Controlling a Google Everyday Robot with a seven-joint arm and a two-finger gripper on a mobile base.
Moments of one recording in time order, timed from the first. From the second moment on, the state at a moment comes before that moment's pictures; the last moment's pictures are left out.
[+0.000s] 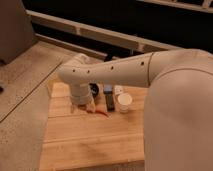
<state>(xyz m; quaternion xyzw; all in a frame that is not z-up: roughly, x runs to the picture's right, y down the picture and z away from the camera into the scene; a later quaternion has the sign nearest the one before) -0.107 0.104 0.703 -0.26 0.23 0.64 0.68</state>
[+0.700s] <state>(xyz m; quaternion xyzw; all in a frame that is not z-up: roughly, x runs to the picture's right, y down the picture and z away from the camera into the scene) -0.103 -0.012 0.735 -0.16 0.11 0.61 0.77</state>
